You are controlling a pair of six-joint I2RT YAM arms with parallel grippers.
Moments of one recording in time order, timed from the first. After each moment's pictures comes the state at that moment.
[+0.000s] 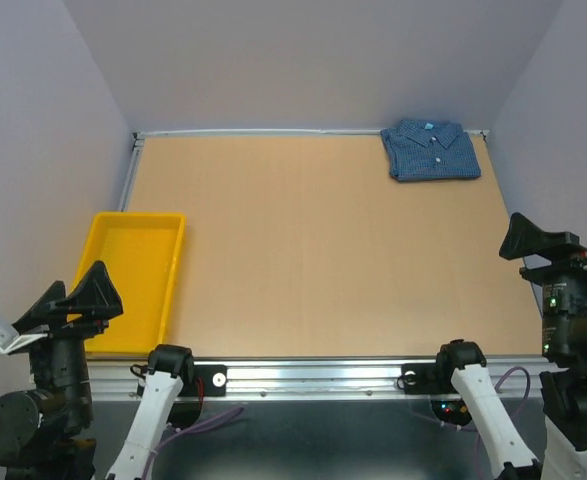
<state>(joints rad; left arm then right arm) -0.15 0.27 1.34 -0.86 -0.40 -0.40 0.08 0.45 1.32 -0.70 0.32 0.42</state>
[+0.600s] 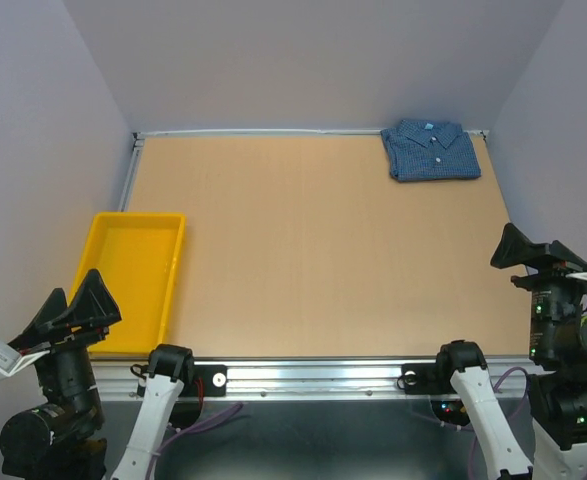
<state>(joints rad) -0.19 0.06 1.12 -0.70 -0.50 -0.41 0.09 0.30 1.13 -0.62 0.33 0.28</state>
